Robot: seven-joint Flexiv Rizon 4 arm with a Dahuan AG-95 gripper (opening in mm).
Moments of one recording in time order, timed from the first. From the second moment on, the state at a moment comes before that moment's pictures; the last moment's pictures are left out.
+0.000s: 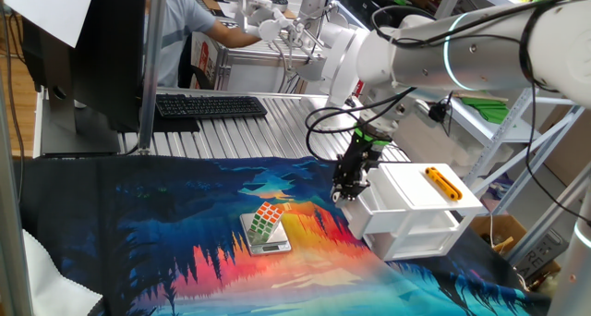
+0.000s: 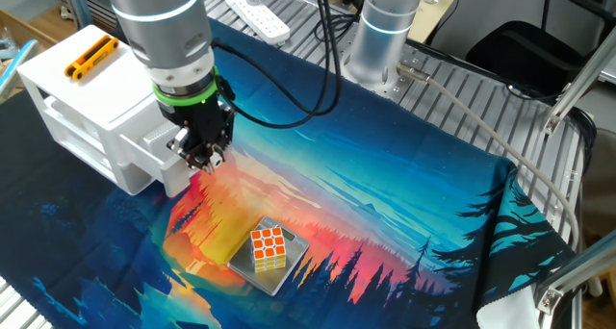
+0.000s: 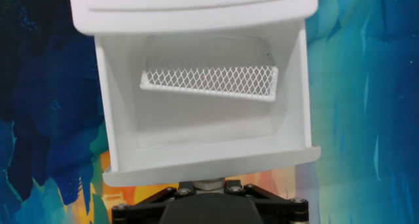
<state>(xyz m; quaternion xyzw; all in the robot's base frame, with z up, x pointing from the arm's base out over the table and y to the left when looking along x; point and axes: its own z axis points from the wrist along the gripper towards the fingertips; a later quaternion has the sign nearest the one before) 0.574 -0.080 0.139 -0.75 -0.66 -0.01 0.07</state>
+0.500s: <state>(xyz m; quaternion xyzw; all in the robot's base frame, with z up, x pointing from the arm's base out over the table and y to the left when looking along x) 0.567 -0.069 0.139 -0.75 -0.65 -0.02 0.07</state>
